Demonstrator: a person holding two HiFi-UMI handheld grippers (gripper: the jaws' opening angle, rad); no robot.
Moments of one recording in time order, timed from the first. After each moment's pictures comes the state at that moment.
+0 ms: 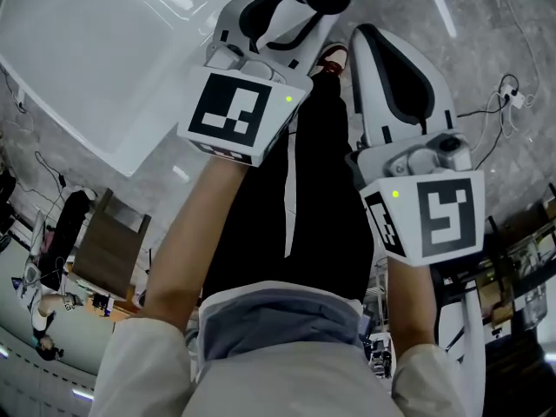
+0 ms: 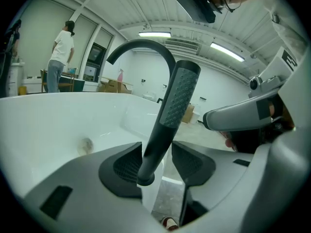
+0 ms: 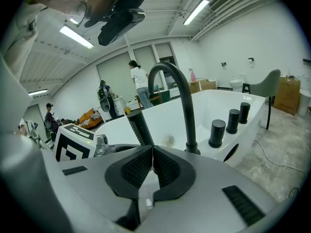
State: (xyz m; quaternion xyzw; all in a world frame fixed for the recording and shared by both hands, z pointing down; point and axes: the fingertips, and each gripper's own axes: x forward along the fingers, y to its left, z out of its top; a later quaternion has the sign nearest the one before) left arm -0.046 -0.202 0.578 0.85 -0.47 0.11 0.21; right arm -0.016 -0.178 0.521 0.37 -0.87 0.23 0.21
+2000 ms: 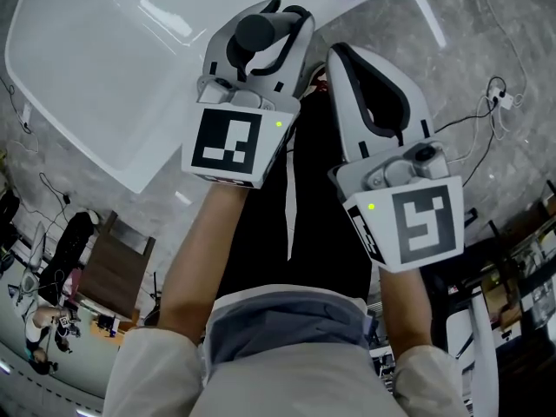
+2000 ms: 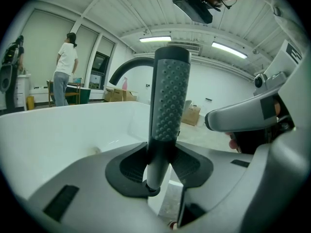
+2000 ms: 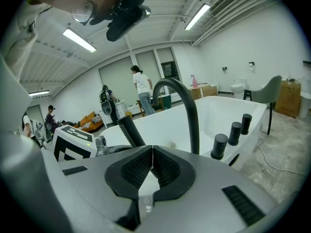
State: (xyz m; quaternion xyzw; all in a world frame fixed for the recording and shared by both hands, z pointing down) left arm -0.066 -0.211 0.533 0.81 -0.53 0.11 0.21; right arm -0.030 -0.183 0.480 0.37 -0.88 0.21 0.19
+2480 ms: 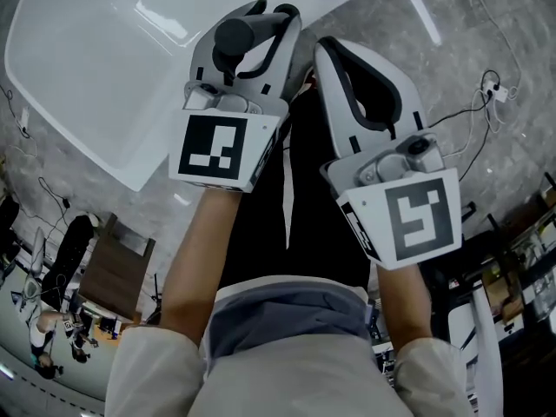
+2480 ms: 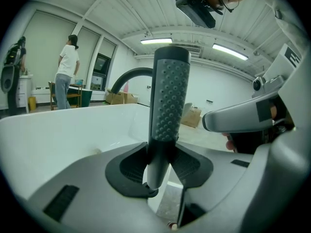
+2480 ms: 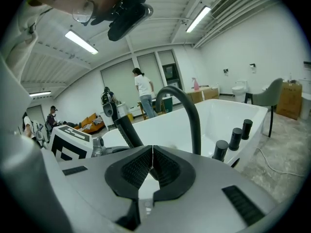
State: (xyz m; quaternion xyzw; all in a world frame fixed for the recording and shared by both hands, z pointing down) left arm -0.075 -0.207 0.510 0.81 -0.54 0.11 0.21; right arm -0.036 -0.184 0.457 0.37 -0.89 0.21 0.18
